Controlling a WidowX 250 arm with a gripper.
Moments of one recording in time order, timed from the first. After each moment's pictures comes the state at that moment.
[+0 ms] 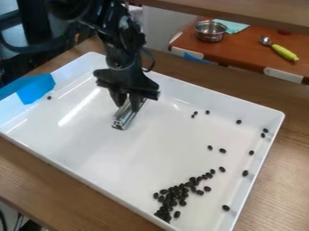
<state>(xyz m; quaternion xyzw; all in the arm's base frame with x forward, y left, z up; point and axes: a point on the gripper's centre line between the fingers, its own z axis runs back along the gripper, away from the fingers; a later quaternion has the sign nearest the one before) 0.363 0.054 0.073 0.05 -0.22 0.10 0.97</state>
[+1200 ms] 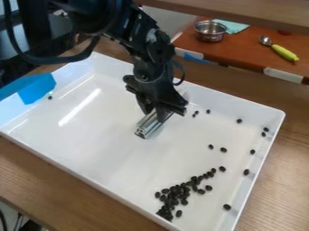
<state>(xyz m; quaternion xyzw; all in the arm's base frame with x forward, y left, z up) 0.359 -0.021 0.067 0.02 -0.23 -0.05 0.97</state>
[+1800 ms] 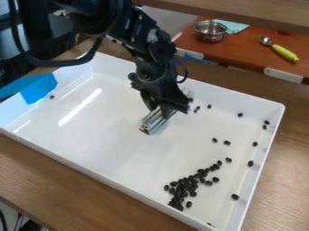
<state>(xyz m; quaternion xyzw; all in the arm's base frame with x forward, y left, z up) 0.367 -0.032 0.066 0.00 -0.25 -0.08 0.96</state>
